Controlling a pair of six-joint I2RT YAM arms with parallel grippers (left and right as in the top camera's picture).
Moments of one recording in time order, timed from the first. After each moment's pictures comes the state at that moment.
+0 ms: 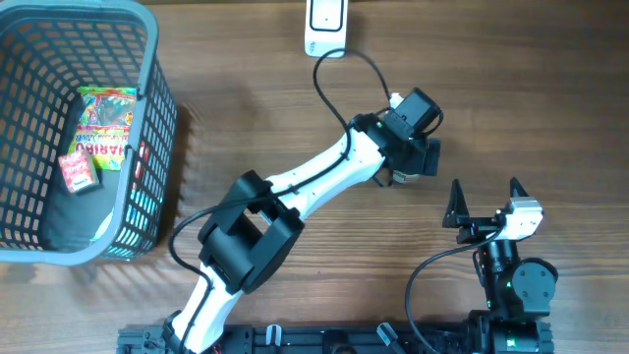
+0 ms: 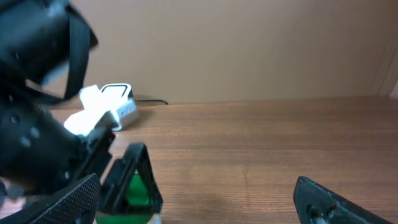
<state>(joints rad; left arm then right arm) -0.85 2.18 1.75 -0.66 0.07 -0.59 -0.04 0.03 0.01 0.00 -0.08 0.06</state>
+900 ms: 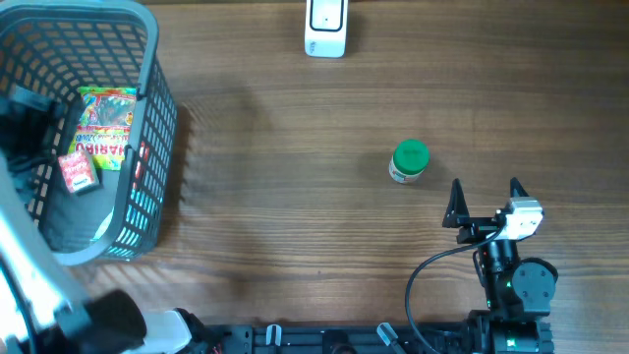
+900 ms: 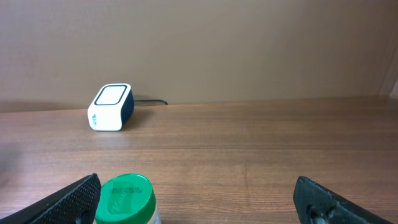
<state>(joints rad) 0.54 1.60 1.83 -1.47 -0.01 -0.69 -0.04 0.03 0.01 0.00 -0.07 0.06</state>
